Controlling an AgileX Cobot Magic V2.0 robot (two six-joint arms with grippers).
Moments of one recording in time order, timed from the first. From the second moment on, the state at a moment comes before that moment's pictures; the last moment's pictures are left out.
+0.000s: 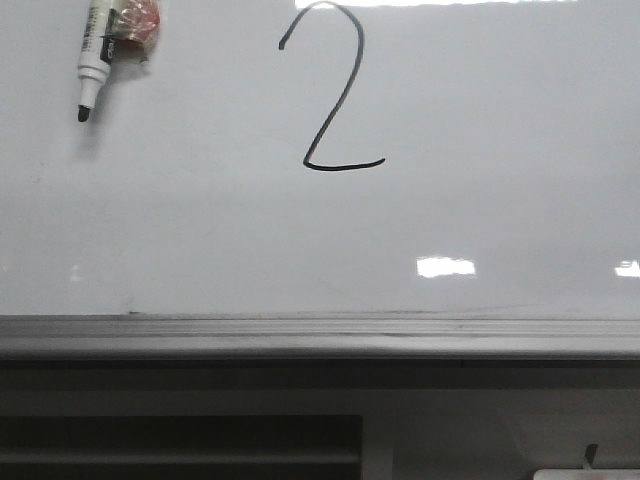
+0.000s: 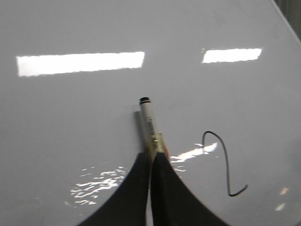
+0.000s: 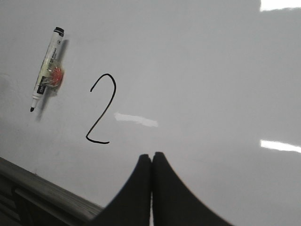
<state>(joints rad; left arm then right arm) -0.58 0.14 -0.26 -0.85 0.01 0.86 0.25 0.05 -0.20 0.90 0.32 -0.86</state>
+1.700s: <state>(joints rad) -0.01 0.00 0.00 -0.08 0.05 0.06 0.25 0.05 -0.20 0.91 0.32 -0.86</state>
